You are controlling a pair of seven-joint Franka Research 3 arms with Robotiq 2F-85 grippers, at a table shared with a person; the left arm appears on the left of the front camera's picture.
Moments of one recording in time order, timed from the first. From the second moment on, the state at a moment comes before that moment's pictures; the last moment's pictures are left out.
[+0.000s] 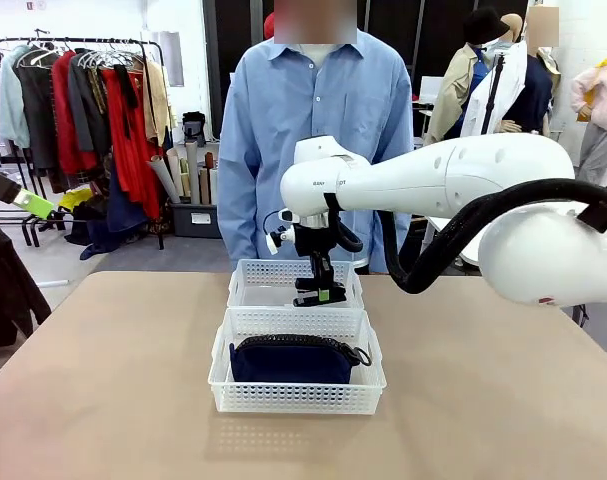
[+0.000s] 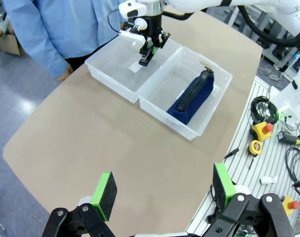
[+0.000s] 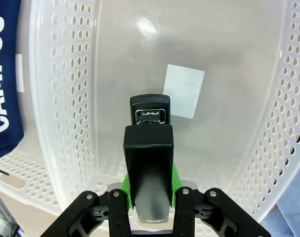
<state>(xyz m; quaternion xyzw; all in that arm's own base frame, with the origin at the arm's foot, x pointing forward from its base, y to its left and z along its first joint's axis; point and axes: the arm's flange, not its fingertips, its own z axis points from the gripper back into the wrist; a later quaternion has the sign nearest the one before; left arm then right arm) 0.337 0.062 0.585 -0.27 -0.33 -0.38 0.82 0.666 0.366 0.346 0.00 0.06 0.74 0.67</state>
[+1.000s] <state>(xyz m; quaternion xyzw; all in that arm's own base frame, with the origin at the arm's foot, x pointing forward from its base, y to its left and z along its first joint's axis) 0.337 0.062 0.585 -0.27 -0.33 -0.38 0.82 0.665 0.376 0.358 0.04 0.06 0.75 0.65</state>
